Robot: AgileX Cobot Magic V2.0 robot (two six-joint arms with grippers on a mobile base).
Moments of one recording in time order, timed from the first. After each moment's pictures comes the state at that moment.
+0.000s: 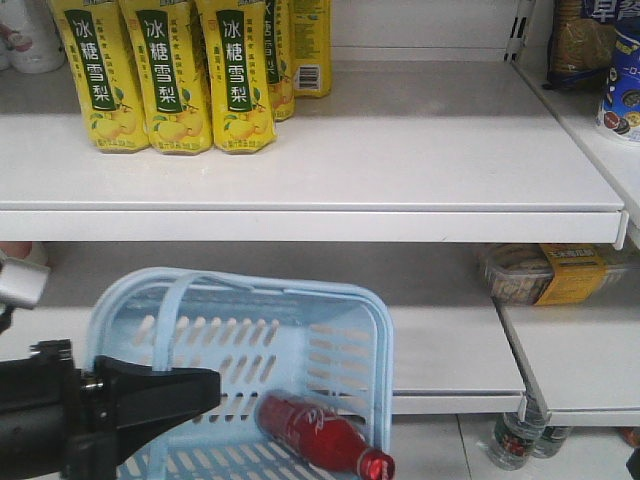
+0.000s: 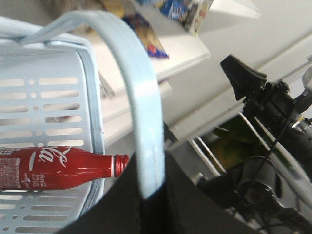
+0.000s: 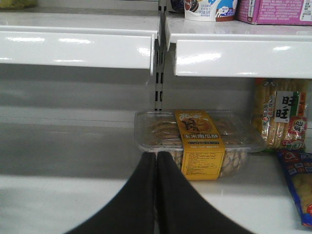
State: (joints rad) left arm -0.35 0.90 -0.52 -1.48 0.75 0.92; right arm 0.01 0.29 -0.10 0.06 0.02 -0.10
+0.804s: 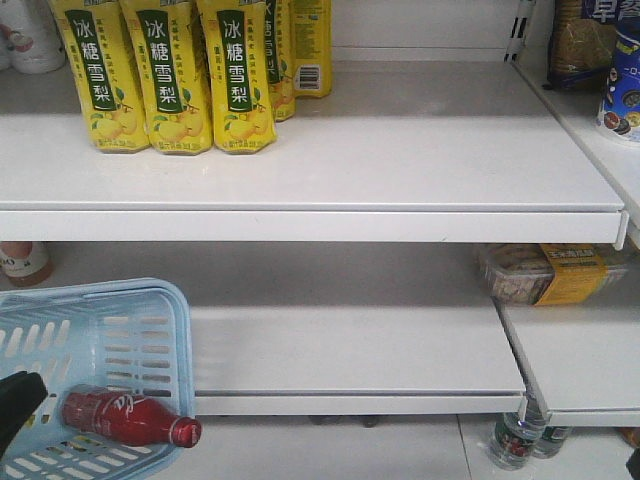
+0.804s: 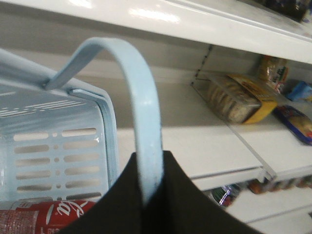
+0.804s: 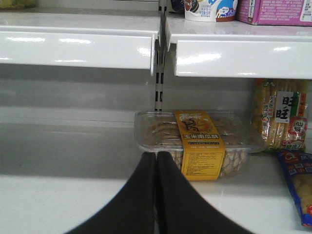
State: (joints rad) left arm -0.35 0.39 -0.21 -0.67 0.16 0.24; right arm 0.01 0.29 -0.10 0.06 0.02 -0.10
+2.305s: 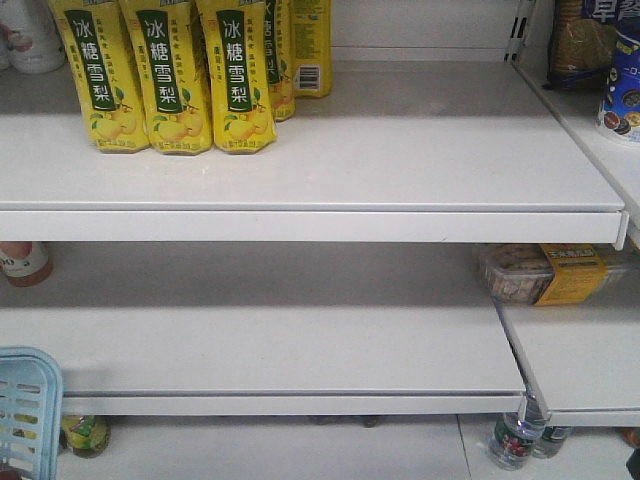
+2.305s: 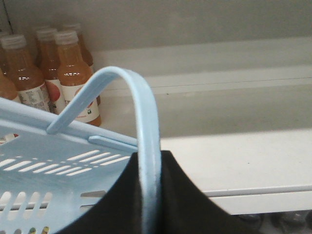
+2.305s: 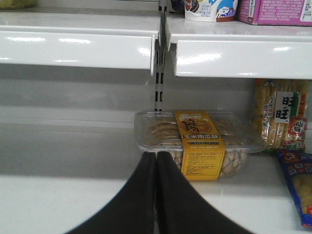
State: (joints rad) left arm 0.01 0.00 0.04 -0.06 0.22 0.03; right arm 0.01 0.29 -0.10 0.06 0.02 -0.10
